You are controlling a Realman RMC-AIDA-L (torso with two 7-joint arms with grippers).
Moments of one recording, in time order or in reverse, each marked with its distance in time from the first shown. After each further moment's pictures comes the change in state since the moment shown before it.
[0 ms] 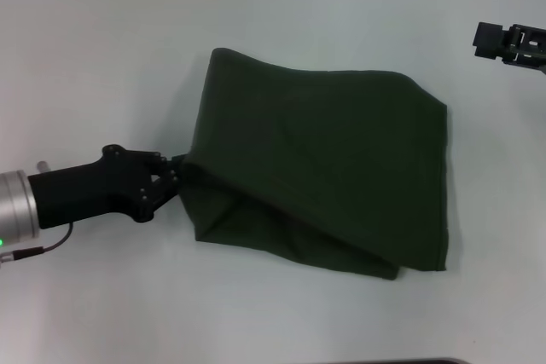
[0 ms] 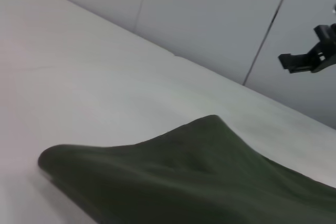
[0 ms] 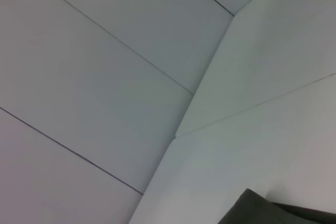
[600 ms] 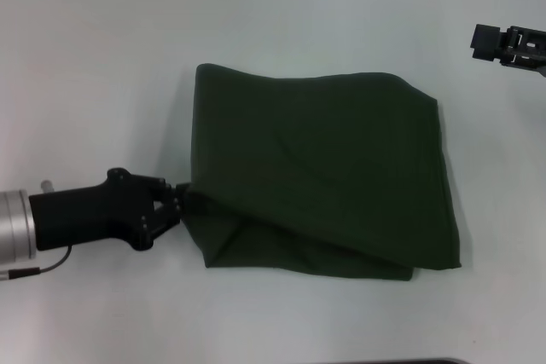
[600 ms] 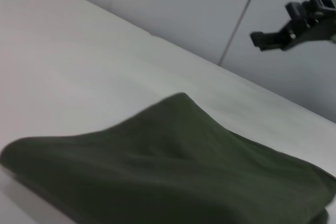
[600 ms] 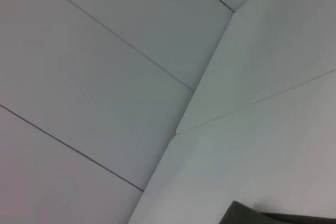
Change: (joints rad) left arm 0.002 0.003 -0.019 0.003 0.082 0.074 0.002; right arm 0.001 0.000 -0.009 0.000 0.000 0.001 0.004
